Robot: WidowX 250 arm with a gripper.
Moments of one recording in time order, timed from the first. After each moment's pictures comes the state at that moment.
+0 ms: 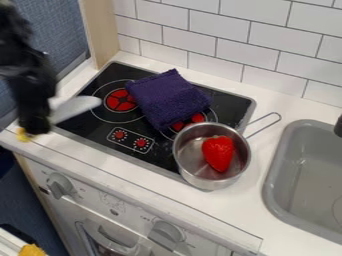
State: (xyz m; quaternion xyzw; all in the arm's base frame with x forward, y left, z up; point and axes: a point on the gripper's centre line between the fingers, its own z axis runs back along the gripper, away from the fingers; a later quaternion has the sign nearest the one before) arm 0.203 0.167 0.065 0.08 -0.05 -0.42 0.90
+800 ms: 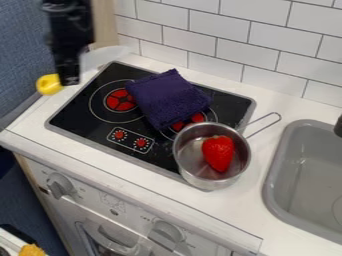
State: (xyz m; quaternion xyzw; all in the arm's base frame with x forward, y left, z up) arm 0.269 0.136 0.105 0.12 0.00 -0.35 0.93
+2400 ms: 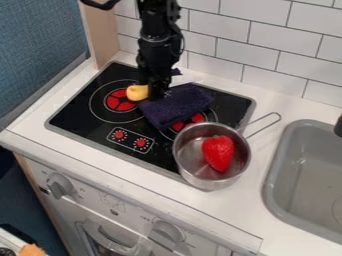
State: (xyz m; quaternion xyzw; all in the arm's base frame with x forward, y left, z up) arm 0.365 0.080 0.030 0.08 -0.04 -0.31 0.95
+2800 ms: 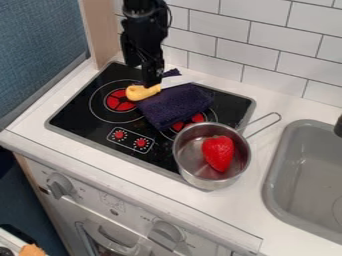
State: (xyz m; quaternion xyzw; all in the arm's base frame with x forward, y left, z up) arm 0.356 0.089 0.071 0.06 -0.06 -0.25 0.97
